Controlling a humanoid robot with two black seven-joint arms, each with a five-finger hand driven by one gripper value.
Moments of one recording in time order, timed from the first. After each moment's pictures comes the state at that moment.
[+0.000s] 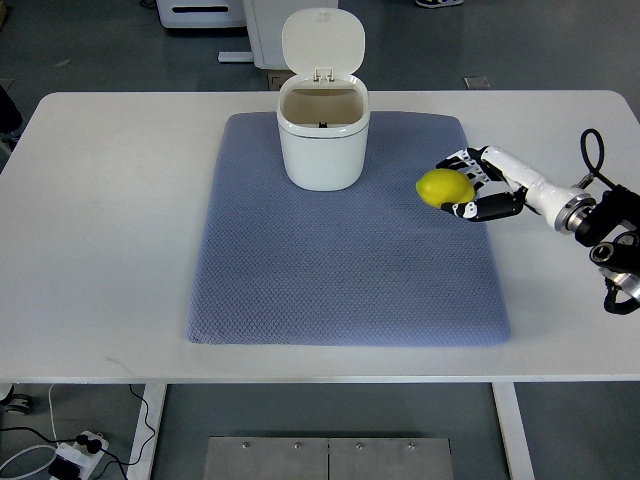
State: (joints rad) left arm -0.02 0.00 -0.10 -0.27 -0.02 0.19 -0.30; right arm 1.19 -0.63 -0.30 1.17 -0.46 -0.30 0.40
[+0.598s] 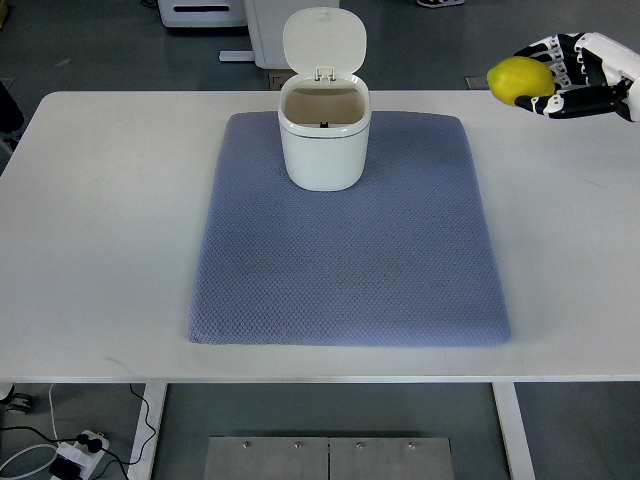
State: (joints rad) left arm -0.02 0.00 -0.10 -0.27 -0.02 0.19 -0.30; right arm 1.38 -0.82 -0.23 1.17 -0.35 -0.07 0.38
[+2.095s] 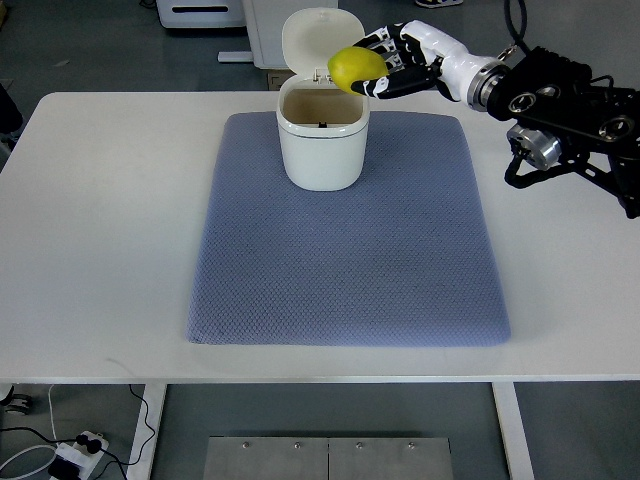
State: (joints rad) left arm -0.02 0.00 -0.10 -0.27 -0.02 0.19 -0.30; right arm 1.48 -0.26 -0.23 0.87 -0.17 -0.11 0.18
